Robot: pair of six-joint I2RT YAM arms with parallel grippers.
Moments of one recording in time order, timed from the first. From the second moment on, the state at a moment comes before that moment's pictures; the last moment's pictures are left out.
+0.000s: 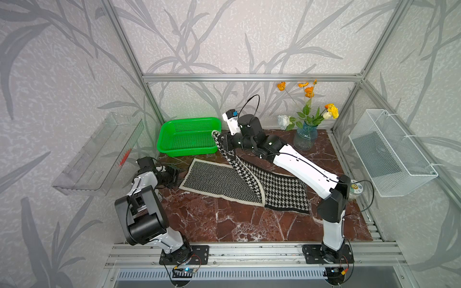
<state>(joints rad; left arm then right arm) 0.52 1.54 0.92 -0.51 0.76 -0.74 0.87 1.99 2.12 -0.48 -0.16 0.42</state>
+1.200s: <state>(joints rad) 0.52 1.38 0.87 -0.46 0.79 -0.79 0.90 2.19 2.54 -0.67 0.04 0.25</state>
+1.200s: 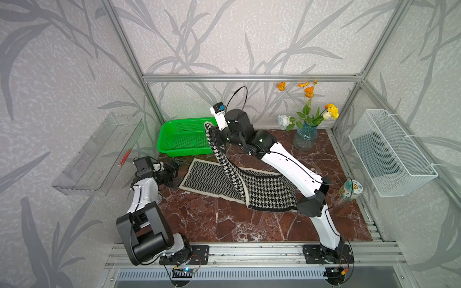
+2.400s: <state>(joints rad) 0.52 1.38 0.87 -0.44 0.80 -0.80 0.77 2.12 2.60 -0.77 0.10 0.17</state>
